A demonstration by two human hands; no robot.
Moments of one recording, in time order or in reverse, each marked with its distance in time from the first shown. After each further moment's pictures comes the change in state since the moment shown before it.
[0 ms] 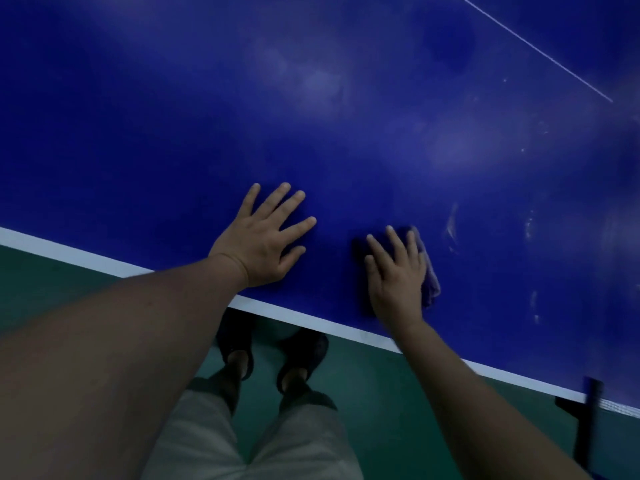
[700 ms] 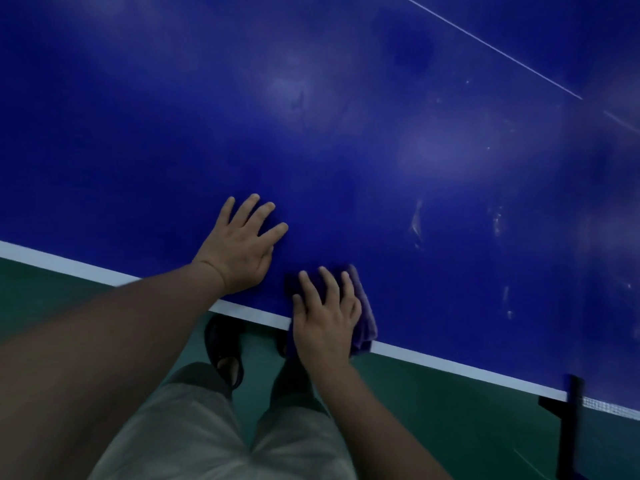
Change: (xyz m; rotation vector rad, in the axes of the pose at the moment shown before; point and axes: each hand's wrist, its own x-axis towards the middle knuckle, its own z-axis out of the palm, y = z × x) left_hand 0.012 0.038 -0.003 0.090 -0.133 -0.129; right_hand -0.077 -0.033 0.035 0.006 0.050 0.010
